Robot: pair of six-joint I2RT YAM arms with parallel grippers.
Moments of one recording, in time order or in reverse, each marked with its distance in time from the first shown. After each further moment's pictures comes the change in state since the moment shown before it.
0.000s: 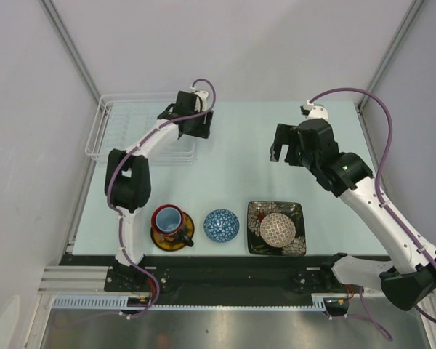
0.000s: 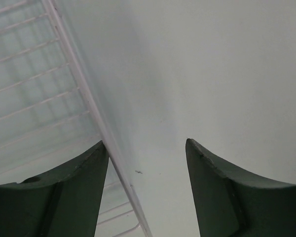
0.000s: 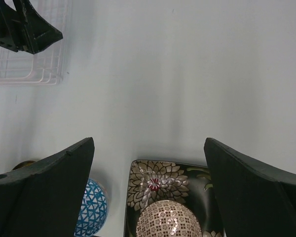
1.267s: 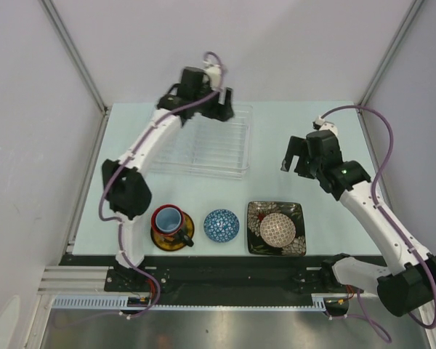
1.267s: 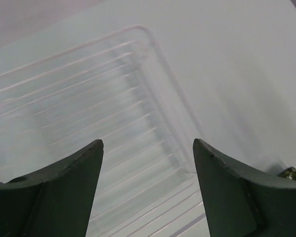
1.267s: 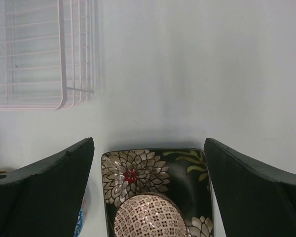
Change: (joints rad) left arm -0.145 -0.039 0.307 -0.154 0.204 -0.050; right arm -0.162 -0.048 -0.203 0.013 -0.062 0.059
